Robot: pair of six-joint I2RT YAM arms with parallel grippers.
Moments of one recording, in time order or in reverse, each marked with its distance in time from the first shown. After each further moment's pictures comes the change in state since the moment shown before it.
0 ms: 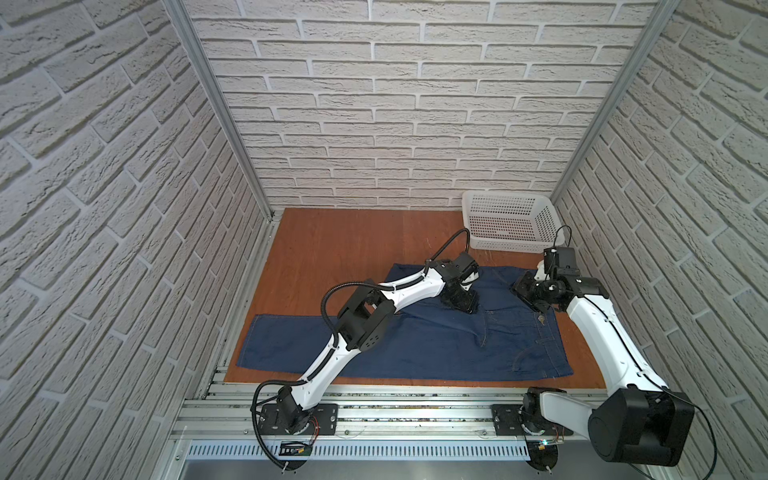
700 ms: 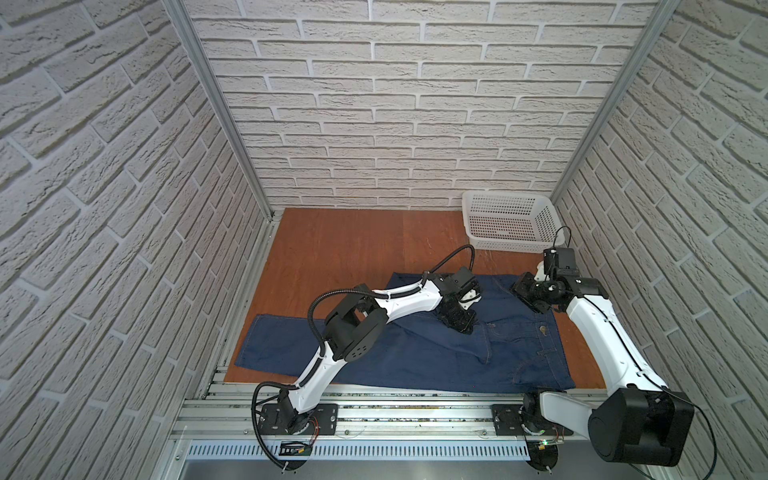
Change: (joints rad) left arm -0.064 -0.184 -0.254 0.019 0.069 0.027; right arm 0.000 0.000 -0.006 0.001 0.003 0.000
